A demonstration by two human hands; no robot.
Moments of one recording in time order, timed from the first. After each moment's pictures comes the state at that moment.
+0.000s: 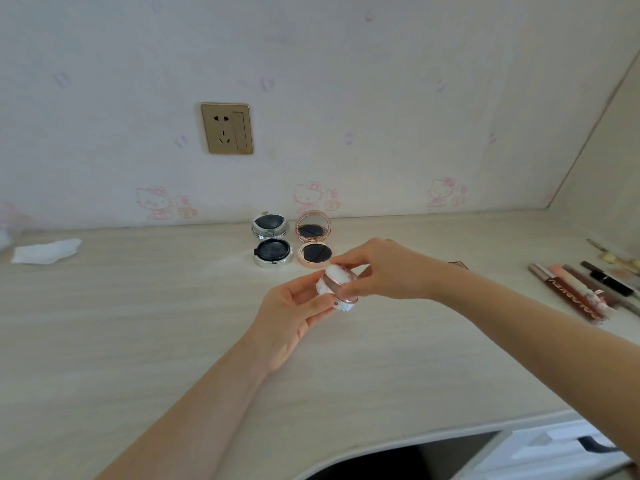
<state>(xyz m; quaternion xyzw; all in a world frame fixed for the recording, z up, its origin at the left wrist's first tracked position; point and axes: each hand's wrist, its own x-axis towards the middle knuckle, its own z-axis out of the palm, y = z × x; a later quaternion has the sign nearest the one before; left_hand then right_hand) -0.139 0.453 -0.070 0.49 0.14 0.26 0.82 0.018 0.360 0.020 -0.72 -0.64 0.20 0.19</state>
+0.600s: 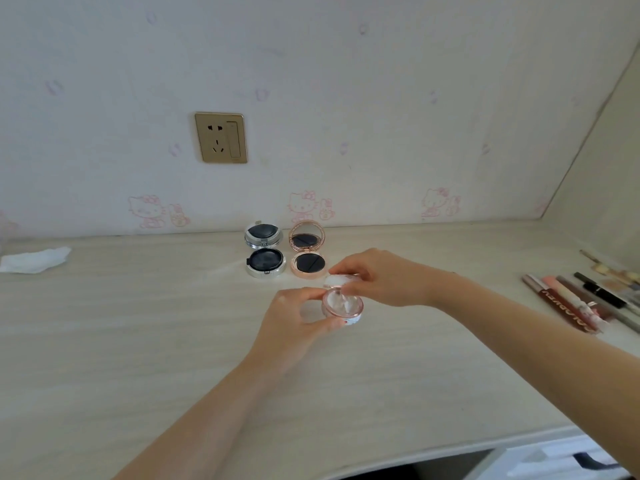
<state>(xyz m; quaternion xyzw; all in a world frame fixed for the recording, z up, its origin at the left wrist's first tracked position) -0.127 0.453 -0.077 0.82 0.24 0.31 0.42 0.040 0.369 0.011 -0.72 -0.66 0.17 0.15</state>
